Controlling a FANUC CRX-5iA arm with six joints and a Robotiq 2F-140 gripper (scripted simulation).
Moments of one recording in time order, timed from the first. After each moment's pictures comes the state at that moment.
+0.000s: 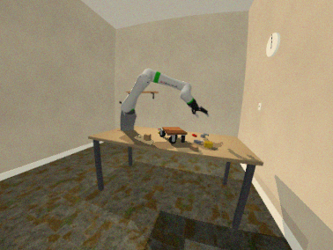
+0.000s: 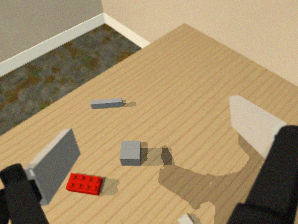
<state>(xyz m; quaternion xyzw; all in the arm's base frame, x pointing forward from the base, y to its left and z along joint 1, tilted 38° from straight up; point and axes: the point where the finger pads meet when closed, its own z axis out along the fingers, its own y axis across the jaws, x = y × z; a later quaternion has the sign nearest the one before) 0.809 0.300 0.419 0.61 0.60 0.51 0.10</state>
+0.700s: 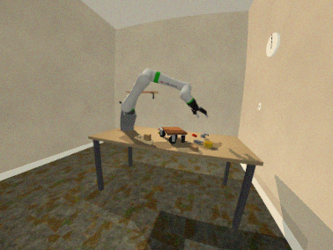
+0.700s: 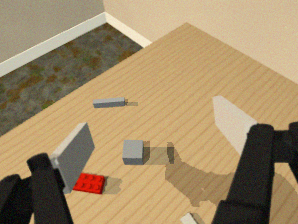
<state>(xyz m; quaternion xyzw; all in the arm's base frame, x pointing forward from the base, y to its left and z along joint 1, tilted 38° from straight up) 0.806 0.301 0.417 0.61 0.60 0.50 0.10</state>
